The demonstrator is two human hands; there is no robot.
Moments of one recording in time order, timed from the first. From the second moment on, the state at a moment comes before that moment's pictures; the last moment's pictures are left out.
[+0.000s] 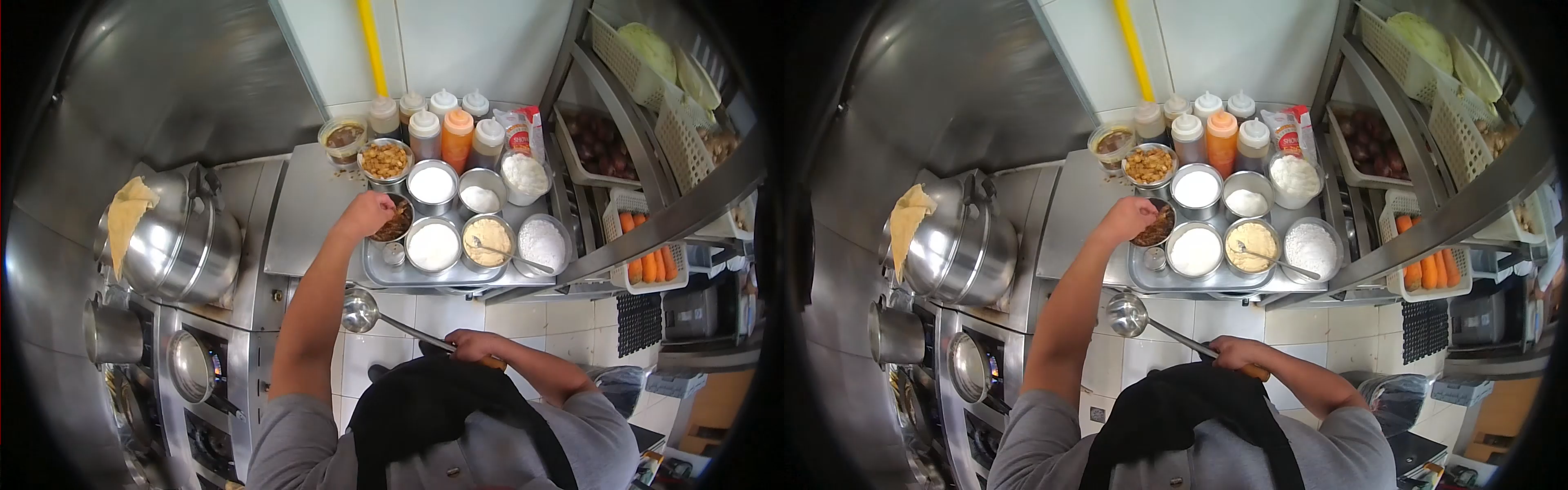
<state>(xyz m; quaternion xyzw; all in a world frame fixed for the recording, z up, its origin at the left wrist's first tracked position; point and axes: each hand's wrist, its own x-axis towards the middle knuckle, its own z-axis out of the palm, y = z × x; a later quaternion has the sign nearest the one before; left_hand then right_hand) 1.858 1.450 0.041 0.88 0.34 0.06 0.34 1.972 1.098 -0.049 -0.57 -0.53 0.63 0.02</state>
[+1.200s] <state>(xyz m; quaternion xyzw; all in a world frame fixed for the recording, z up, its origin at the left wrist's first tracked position) 1.114 1.358 0.159 0.52 0.82 0.23 -0.10 1.781 1.181 -0.016 -0.51 -0.67 0.53 -0.10</state>
